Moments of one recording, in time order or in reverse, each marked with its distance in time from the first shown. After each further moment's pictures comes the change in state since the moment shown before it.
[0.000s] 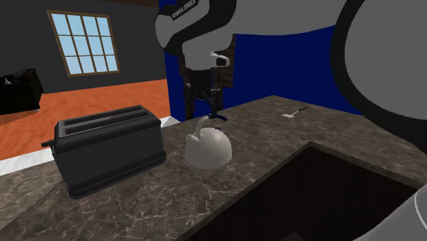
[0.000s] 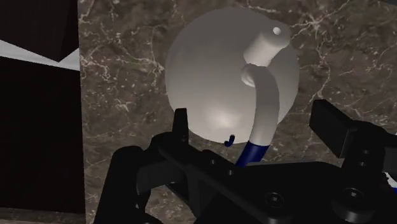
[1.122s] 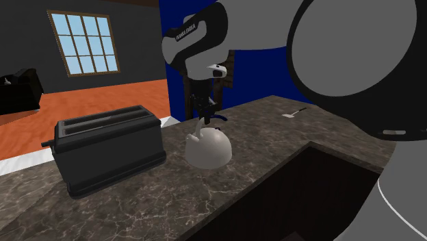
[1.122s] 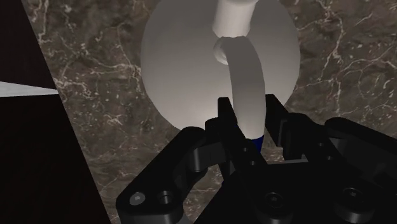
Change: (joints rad) arm -0.028 0.139 0.012 0.057 -0.054 0.070 0.258
